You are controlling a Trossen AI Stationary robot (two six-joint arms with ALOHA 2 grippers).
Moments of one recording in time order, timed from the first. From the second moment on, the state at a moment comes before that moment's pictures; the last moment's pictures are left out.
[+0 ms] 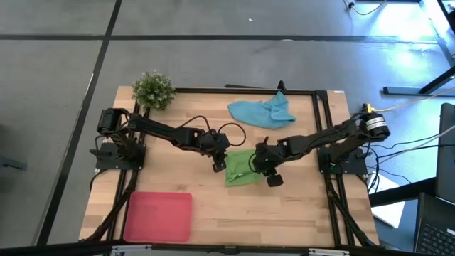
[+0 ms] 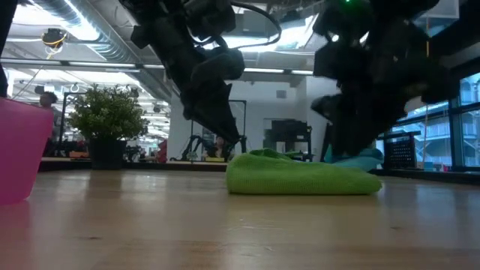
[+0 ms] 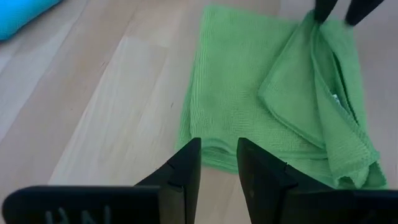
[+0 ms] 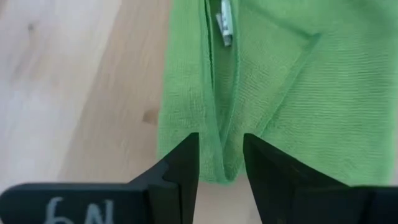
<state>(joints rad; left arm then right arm) 0.00 1.71 1.03 -0.22 -0.12 -0.33 0.13 1.55 0.82 -0.34 -0.09 -0.14</state>
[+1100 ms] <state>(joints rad) -0.18 1.71 1.03 -0.22 0.05 -0.10 0.27 1.60 0.75 -0.22 -0.03 -0.17</state>
